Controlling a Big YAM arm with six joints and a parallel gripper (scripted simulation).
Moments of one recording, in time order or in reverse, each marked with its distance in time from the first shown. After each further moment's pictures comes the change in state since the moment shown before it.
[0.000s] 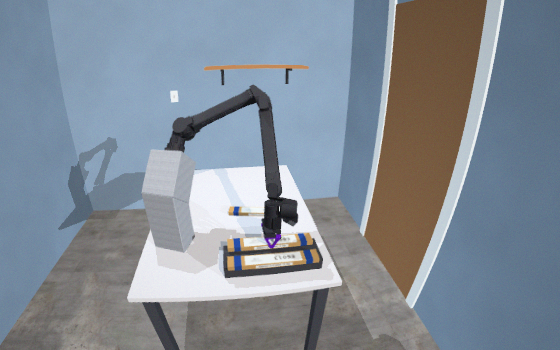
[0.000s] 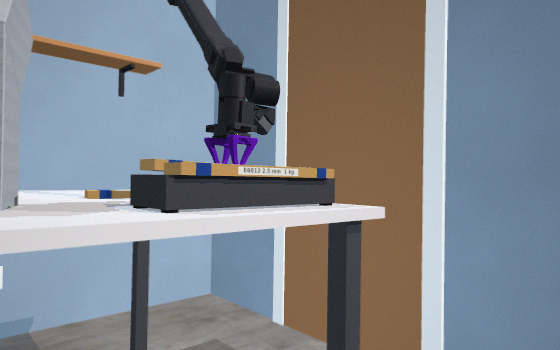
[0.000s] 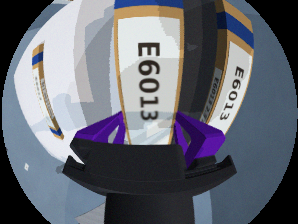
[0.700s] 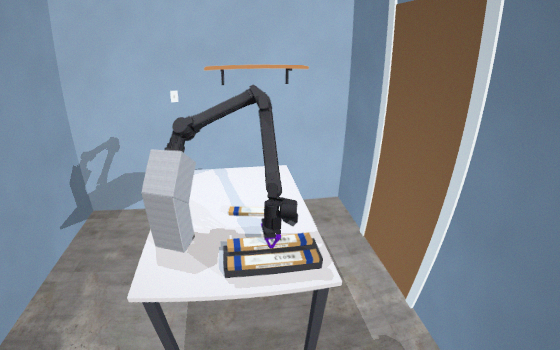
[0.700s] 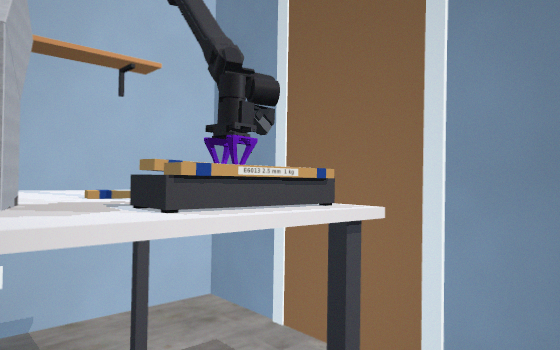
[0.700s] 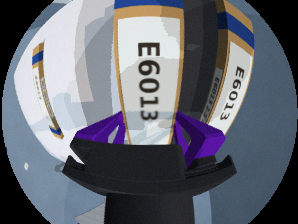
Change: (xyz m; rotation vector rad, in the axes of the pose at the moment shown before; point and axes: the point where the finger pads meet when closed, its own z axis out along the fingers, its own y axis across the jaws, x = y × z) arm 0.001 0.000 0.000 -0.001 0.003 -0.005
